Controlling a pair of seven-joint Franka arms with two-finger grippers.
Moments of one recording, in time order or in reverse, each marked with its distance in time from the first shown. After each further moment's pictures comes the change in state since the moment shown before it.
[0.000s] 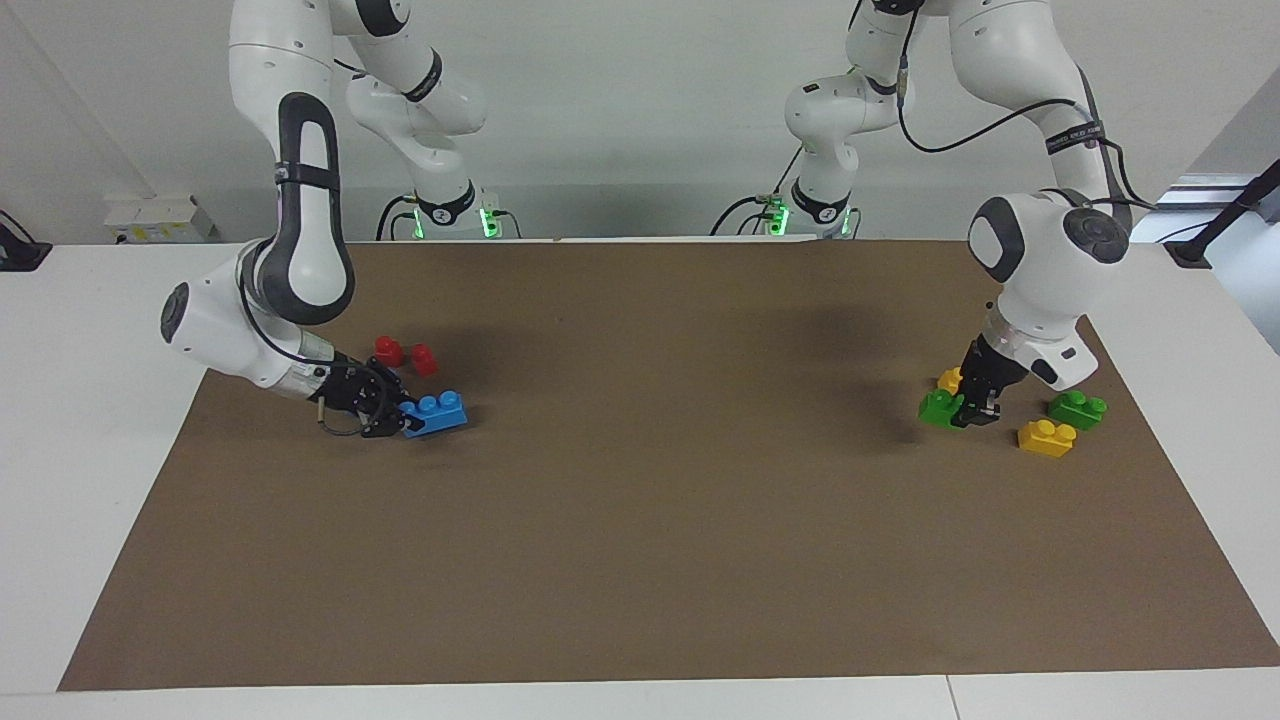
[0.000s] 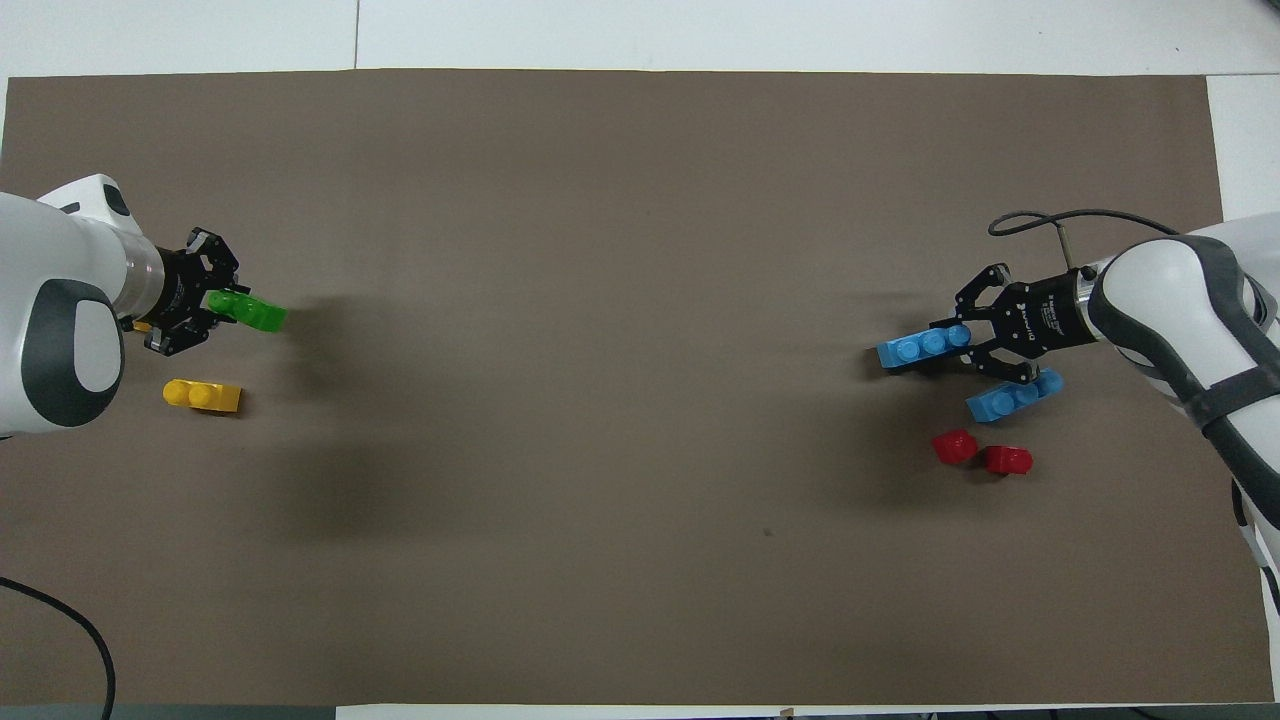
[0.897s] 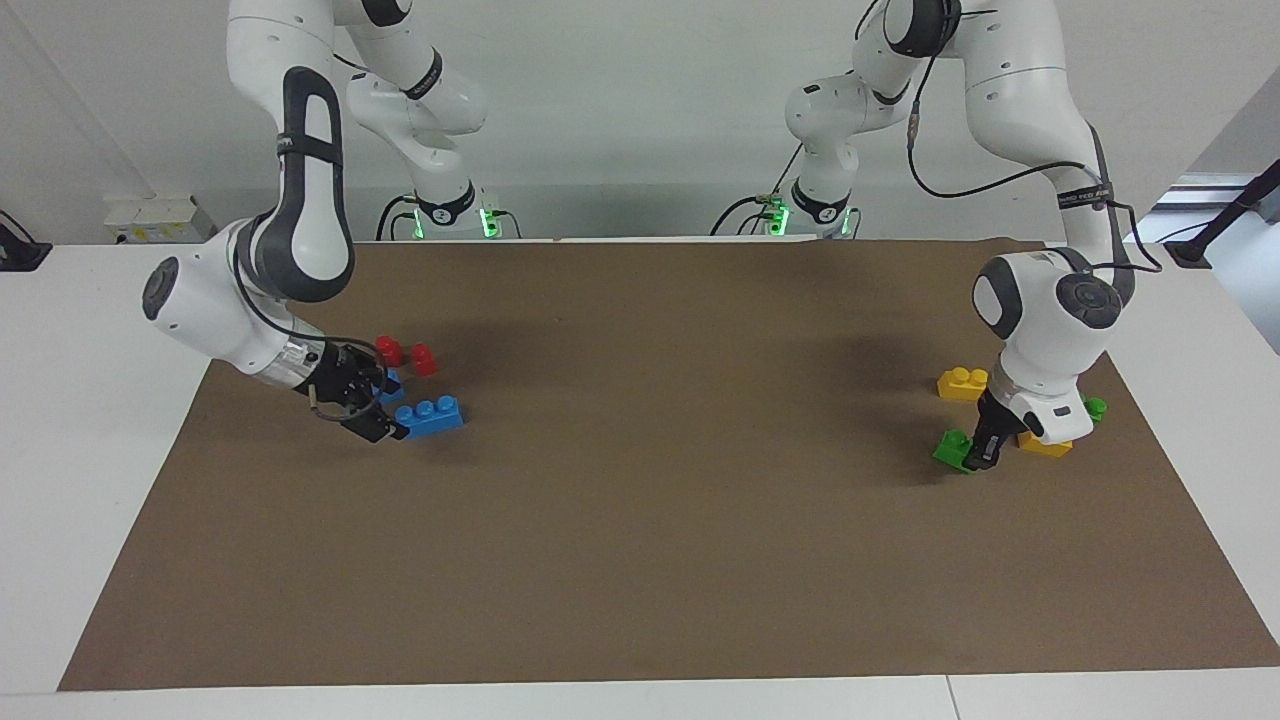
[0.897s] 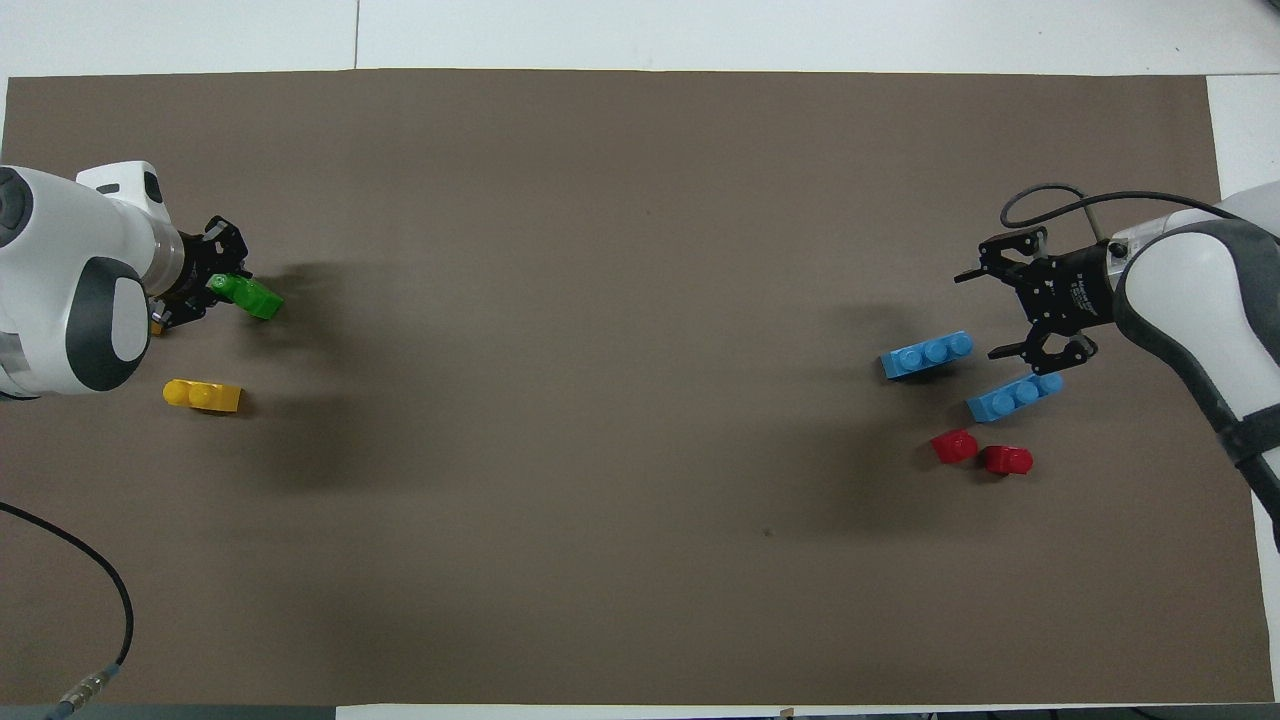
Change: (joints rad) left arm 0.012 0.153 -0.001 0.103 0.122 0.051 0.123; right arm 0.024 -0.110 0.014 0.078 -0.197 -0.057 -0.015
